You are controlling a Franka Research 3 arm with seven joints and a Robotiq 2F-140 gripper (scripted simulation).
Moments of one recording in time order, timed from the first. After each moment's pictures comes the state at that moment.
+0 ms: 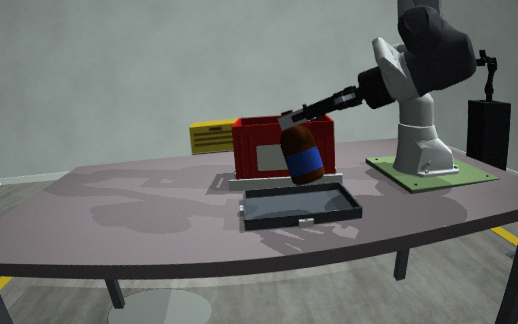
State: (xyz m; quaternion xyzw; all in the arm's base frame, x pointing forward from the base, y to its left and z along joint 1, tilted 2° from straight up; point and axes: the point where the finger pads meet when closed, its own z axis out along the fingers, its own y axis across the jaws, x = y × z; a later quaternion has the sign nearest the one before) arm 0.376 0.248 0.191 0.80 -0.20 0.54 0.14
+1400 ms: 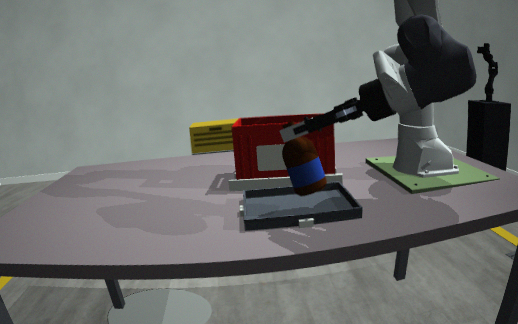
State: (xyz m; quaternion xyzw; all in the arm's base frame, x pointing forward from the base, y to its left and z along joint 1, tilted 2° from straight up) arm 0.374 0.246 0.165 0.81 -0.19 0.54 0.15
